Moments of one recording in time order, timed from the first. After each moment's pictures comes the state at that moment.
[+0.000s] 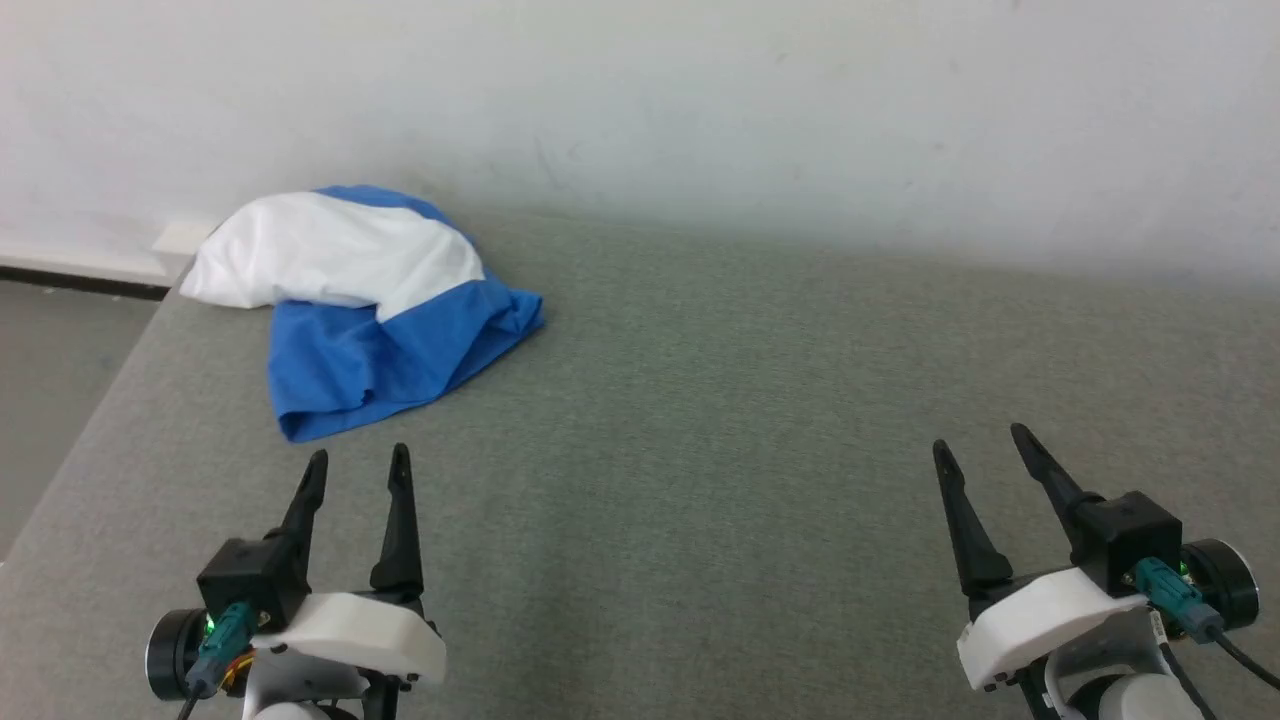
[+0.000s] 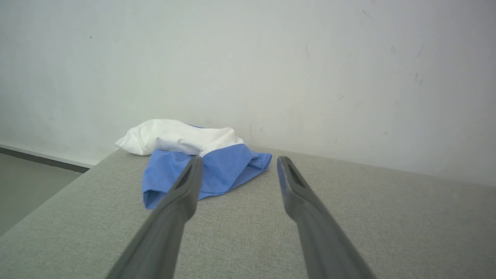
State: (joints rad) left arm 0.01 0.05 0.02 0.01 -0.14 0.00 -0.12; right arm 0.01 -0.05 0.03 0.01 0.03 0.13 -0.05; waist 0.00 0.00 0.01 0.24
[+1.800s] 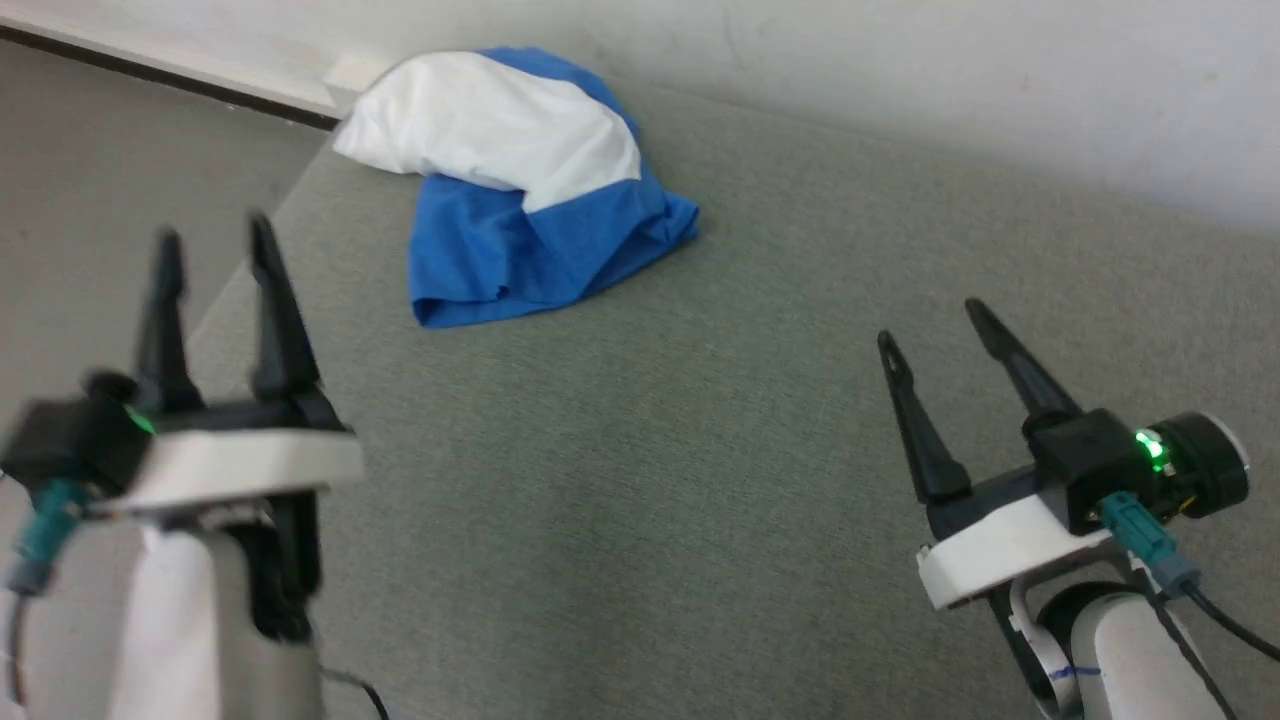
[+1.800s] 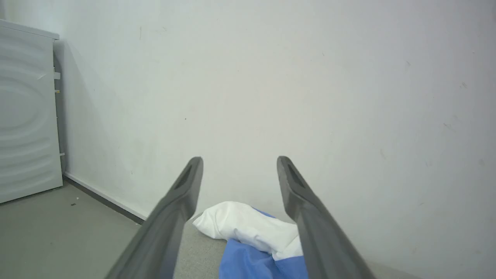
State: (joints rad) left arm -0.25 0.05 0.12 -0.04 -0.25 -0.01 -0.23; right arm -0.12 -0.05 0.14 -0.14 -0.07 0.13 -0.01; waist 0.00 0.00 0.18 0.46
